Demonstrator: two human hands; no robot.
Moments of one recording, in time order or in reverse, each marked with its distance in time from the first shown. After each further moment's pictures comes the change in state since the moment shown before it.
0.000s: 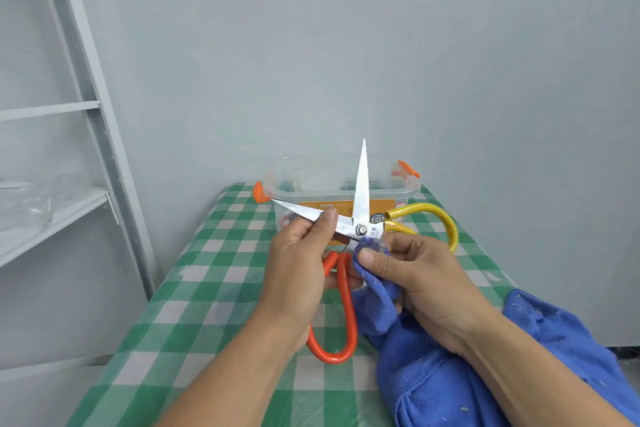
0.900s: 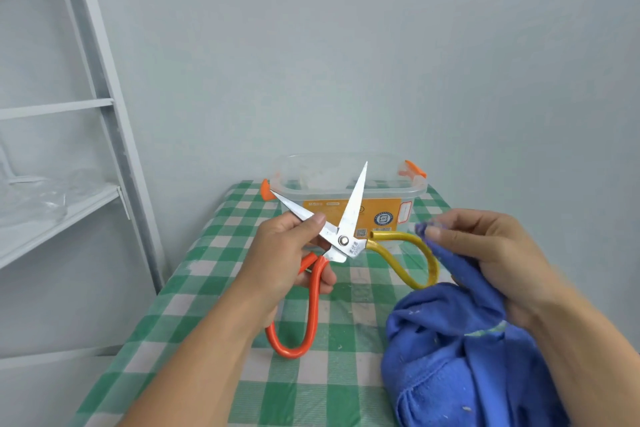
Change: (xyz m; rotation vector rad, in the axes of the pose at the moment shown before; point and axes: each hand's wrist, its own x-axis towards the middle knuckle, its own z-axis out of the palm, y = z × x) left_hand 0.015 0.009 -0.035 0.209 -0.046 -0.092; right_hand -0.006 -0.035 -0.049 -0.059 0.145 -0.046
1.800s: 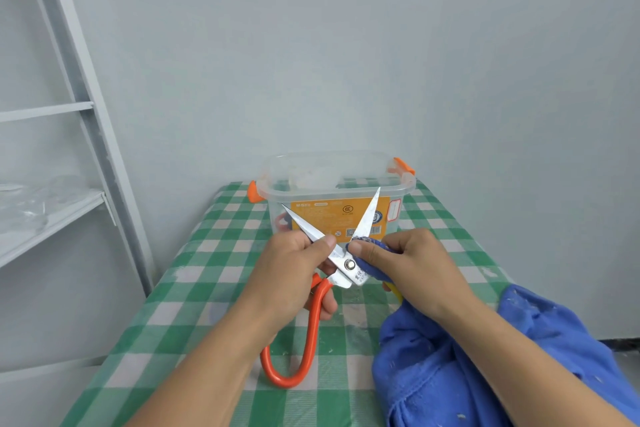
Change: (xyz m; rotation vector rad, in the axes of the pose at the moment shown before) left_hand -0.002 -0.010 0.014 0.152 -0.061 -0.019; right_hand 0.017 0.036 0.043 -0.653 0.046 -0.034
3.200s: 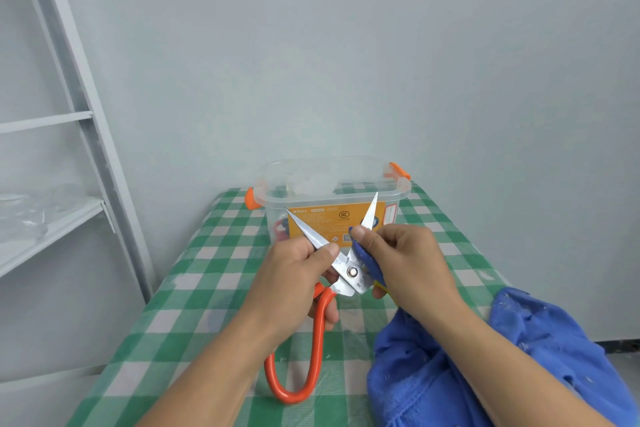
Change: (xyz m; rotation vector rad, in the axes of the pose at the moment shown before) left_hand -0.002 -0.002 0.005 0.034 -0.045 0.064; right_hand -0.003 -0.010 0.006 0.121 0.130 -0.044
